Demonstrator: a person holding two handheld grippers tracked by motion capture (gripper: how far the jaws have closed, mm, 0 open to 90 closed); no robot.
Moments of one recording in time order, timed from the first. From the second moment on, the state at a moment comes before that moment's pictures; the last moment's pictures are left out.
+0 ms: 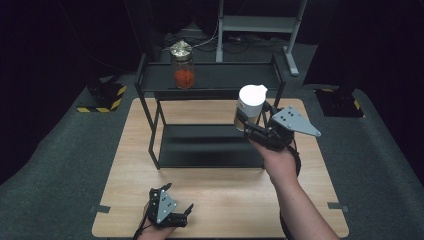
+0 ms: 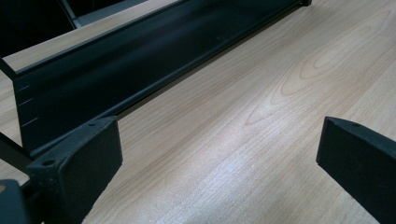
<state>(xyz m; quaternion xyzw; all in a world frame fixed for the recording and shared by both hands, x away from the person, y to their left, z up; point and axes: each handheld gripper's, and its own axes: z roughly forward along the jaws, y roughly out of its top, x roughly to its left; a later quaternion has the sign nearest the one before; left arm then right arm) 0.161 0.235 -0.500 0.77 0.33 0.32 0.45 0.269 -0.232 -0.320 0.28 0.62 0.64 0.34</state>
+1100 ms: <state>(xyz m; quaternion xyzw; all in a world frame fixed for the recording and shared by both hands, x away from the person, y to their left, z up) 0.163 0.235 -0.499 0.77 0.33 0.31 0.45 0.294 -0.222 -0.274 0.29 0.59 0.65 0.37</state>
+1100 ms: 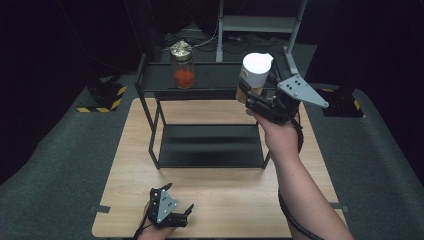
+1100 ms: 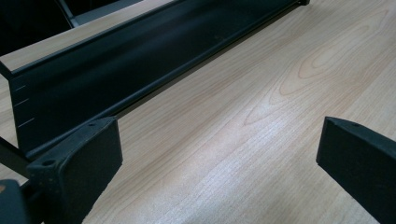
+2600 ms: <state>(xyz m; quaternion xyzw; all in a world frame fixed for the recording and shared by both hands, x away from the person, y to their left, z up) 0.162 0.238 -0.501 0.76 0.33 0.31 0.46 0.354 -0.192 -0.265 0.33 0.59 0.64 0.37</state>
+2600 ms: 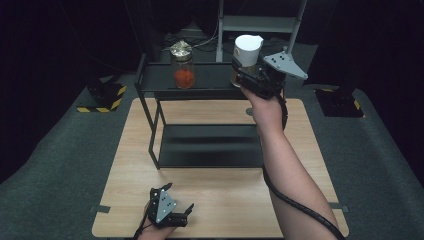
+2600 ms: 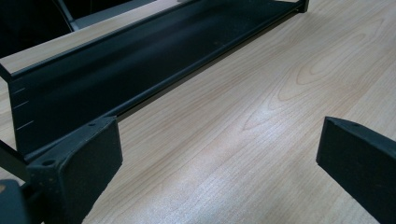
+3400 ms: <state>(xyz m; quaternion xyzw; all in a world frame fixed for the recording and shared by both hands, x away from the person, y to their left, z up) 0.163 0.237 -0.501 0.76 0.33 0.31 0.46 0.365 -0.189 -0.272 0.33 0.58 0.64 0.37</state>
